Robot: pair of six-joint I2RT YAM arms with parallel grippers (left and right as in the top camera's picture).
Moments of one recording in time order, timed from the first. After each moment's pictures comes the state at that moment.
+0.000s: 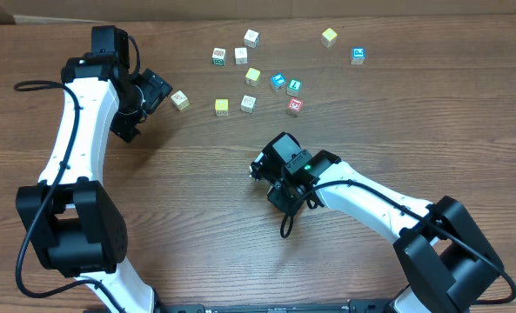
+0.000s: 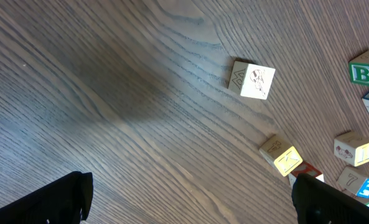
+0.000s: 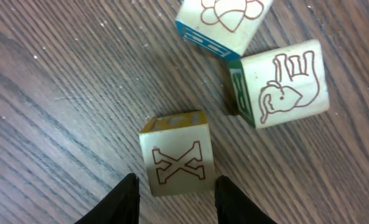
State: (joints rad) left arm 0.06 1.91 1.66 -1.04 0.08 -0.86; right arm 0.70 1.75 1.05 -0.63 -0.07 -0.24
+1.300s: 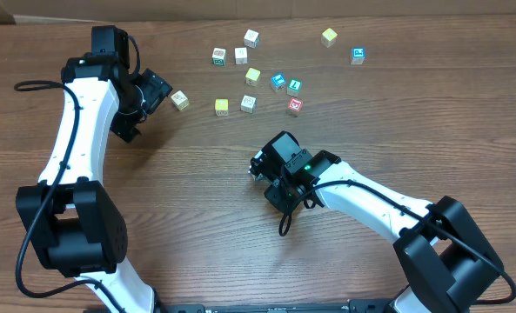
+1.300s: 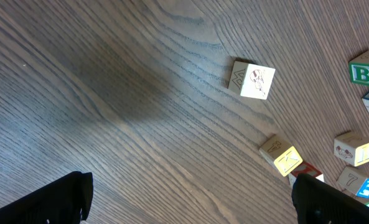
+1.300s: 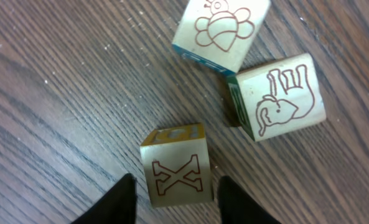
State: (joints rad) left arm 0.06 1.91 1.66 -1.04 0.08 -0.86; right arm 0.70 1.75 1.04 -0.60 -0.09 -0.17
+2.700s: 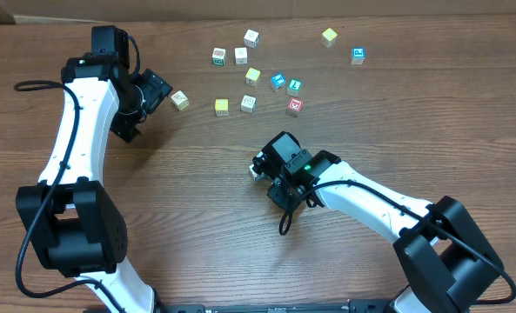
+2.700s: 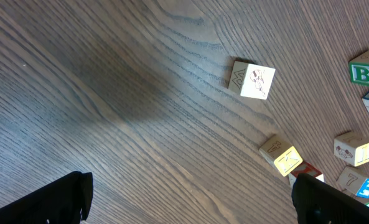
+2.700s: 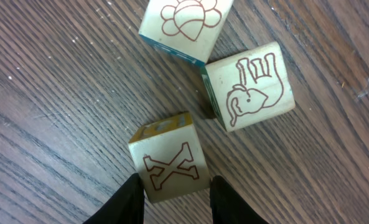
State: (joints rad) left arm 0.06 1.91 1.66 -1.04 0.08 -0.86; right arm 0.70 1.75 1.04 -0.61 -0.02 -0.17
